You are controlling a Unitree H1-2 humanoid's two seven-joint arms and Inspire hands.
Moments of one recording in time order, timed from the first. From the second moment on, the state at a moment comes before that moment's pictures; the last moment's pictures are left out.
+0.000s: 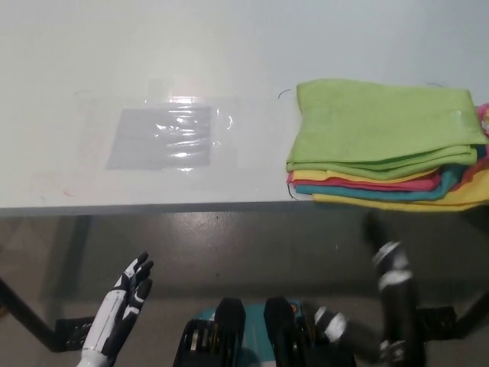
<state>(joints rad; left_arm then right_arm) 0.06 0.15 -0.01 0.04 0.09 -0.14 -0.08 0.13 -0.01 0.28 -0.14 -0.23 -0.29 -0.18</state>
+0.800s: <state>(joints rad) -0.01 0.16 0.02 0.12 0.07 -0.15 -0.08 -0.01 -0.07 0.12 0.22 -0.06 -0.31 -0.07</state>
